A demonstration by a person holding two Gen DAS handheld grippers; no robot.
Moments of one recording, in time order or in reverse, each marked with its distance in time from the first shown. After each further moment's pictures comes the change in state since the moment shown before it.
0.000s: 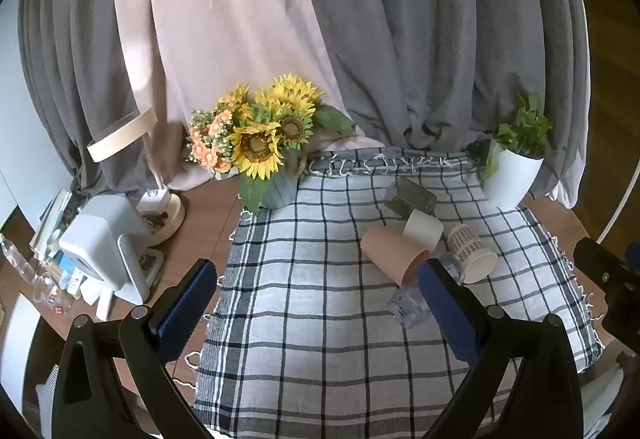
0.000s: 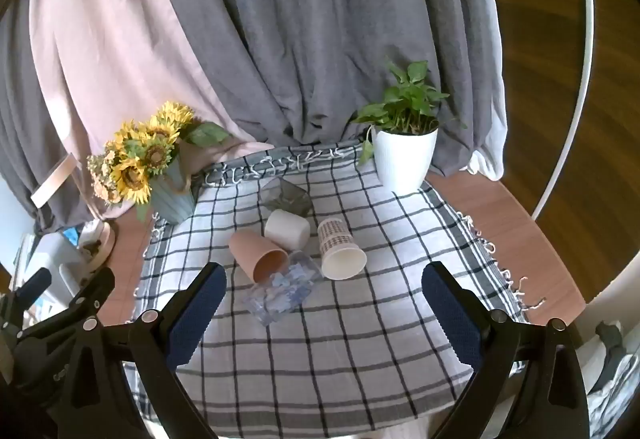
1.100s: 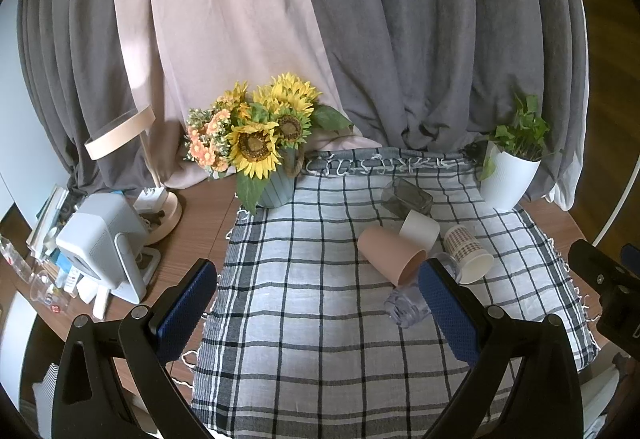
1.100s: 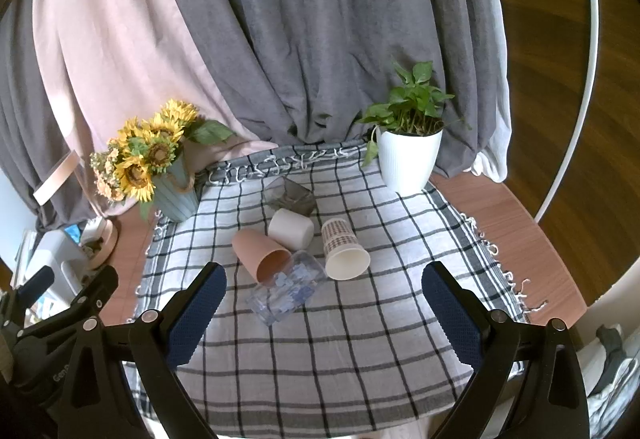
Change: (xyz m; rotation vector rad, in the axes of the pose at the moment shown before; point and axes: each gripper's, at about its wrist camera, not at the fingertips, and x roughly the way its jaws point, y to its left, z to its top) left arm -0.001 -0.003 0.004 -0.002 0.003 -0.006; right arm 0.002 0.002 0.001 -0.002 0.002 -0.002
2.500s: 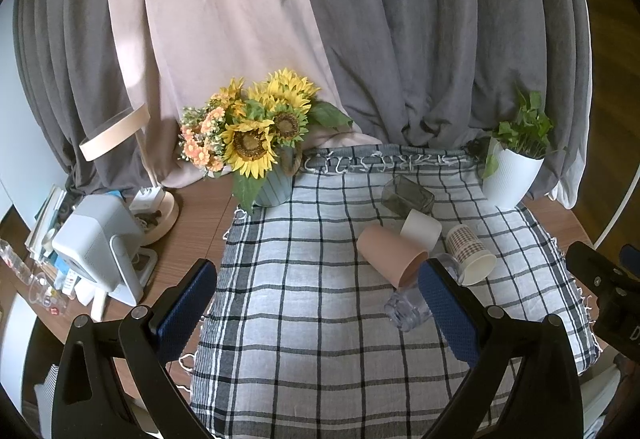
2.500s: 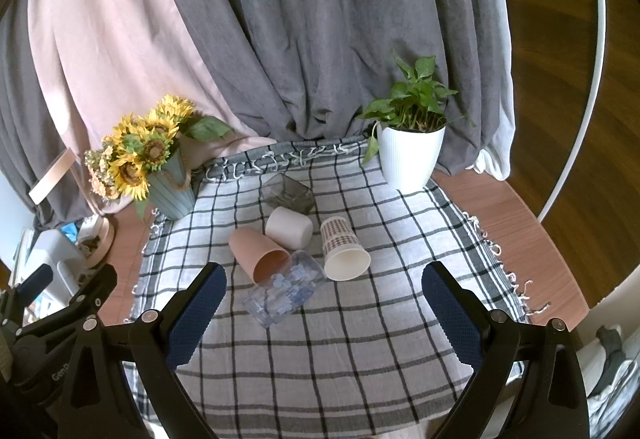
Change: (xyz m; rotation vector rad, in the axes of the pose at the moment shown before) left arm -0.003 -0.001 0.002 -0.002 0.004 0.002; right arm 0.012 0.002 -0.001 -0.001 0.006 0.000
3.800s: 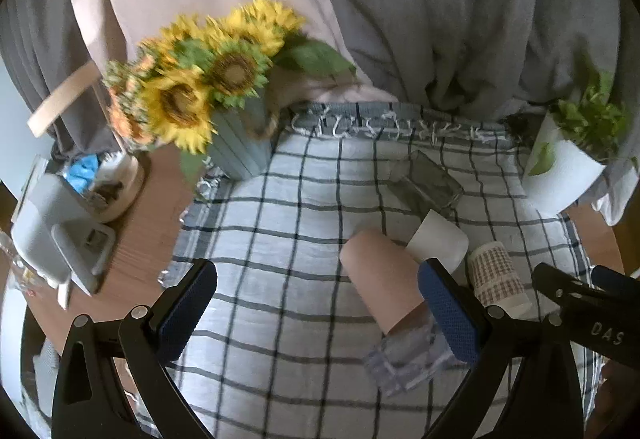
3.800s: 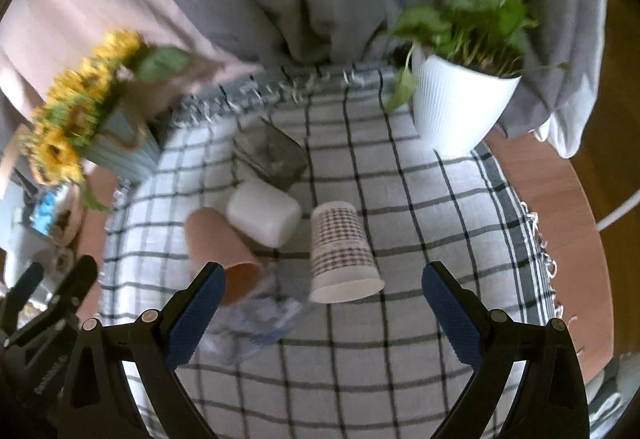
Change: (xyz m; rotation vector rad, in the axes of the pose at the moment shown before) left arm 0.157 -0.057 0.030 -0.072 0.235 0.068; right arm 0.196 -0.026 0.054 -0.039 0.351 0.058
